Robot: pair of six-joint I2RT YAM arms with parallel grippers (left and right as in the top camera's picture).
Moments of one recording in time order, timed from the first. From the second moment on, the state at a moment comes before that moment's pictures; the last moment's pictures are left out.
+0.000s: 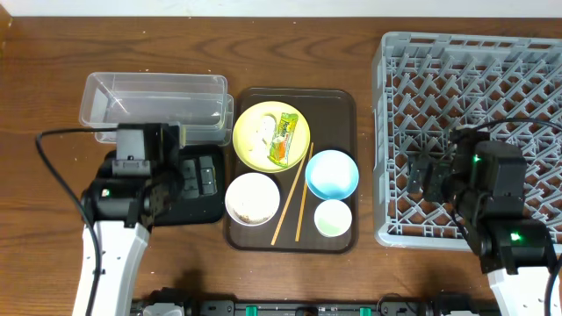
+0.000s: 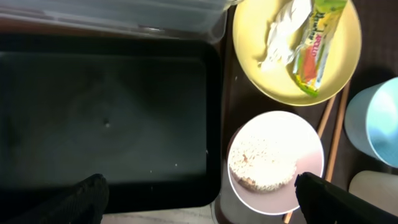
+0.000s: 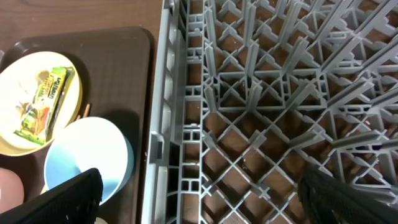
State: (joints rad) left arm -0.02 1.10 0.99 -0.99 0.13 -0.15; right arm 0.05 0.90 0.84 -0.73 -0.06 0.18
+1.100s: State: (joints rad) left arm -0.33 1.69 1.00 -0.14 0.01 -0.11; right arm 0.05 0.90 0.84 -0.74 -0.08 0.18
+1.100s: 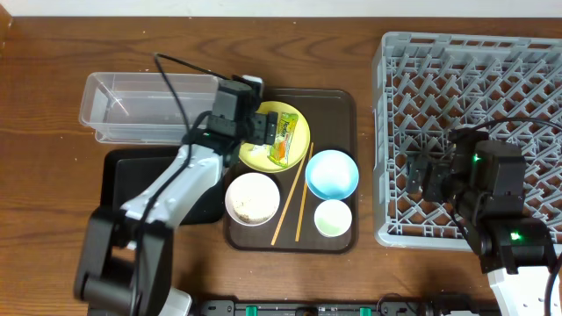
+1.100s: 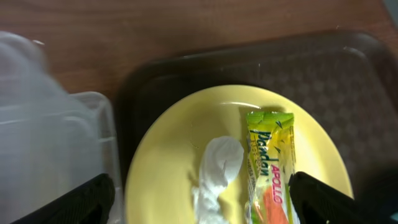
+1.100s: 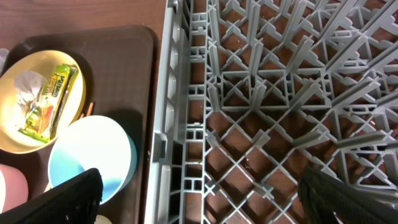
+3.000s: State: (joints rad) left arm -0.09 1.52 1.00 -0.15 -0.26 -0.26; right arm 0.05 0.90 0.84 -0.78 -0.08 0.18
